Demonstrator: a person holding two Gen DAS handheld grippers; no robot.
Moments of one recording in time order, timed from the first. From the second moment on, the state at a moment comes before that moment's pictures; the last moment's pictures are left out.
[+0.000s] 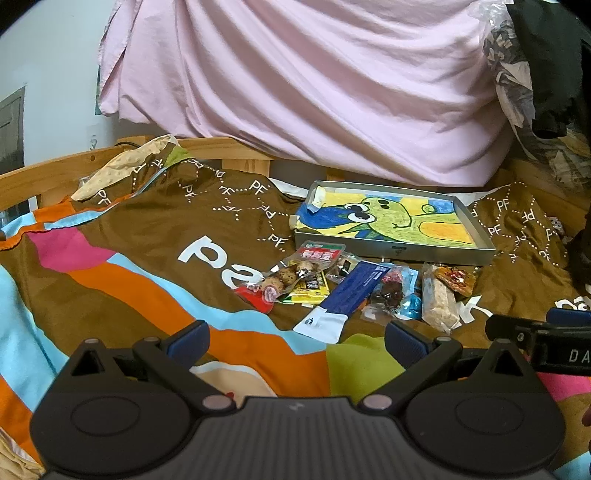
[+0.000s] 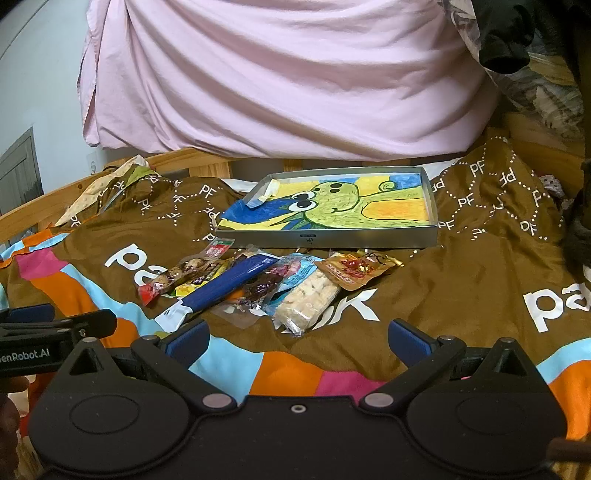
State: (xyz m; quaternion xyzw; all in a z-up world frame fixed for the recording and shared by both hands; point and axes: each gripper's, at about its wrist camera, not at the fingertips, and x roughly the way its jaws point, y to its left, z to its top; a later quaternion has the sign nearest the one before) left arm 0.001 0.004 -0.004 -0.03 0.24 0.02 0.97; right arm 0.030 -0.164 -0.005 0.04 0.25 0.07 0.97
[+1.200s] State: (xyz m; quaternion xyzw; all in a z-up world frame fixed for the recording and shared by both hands) left arm 0.138 -0.022 -0.016 0.06 0.32 -0.06 0.94; right arm 0.129 -0.179 -0.035 0.01 0.32 0.15 0.94
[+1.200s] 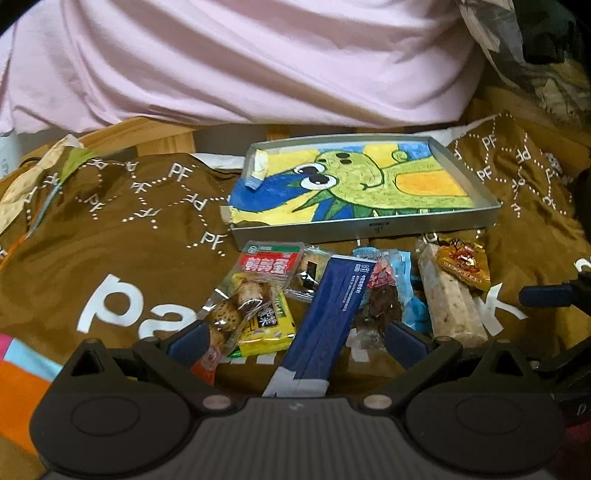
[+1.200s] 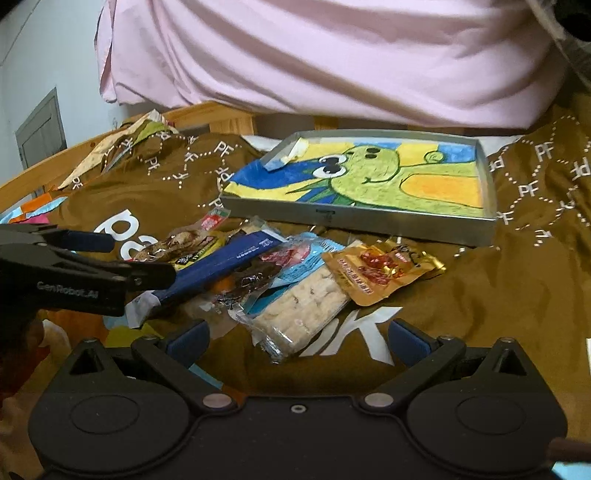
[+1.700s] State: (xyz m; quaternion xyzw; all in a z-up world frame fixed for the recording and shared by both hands) left arm 0.166 -0.013 -0.030 0.07 0.36 -0.17 0.92; right arm 0.149 -0.180 -0.041 0.07 0.34 0.15 0.93
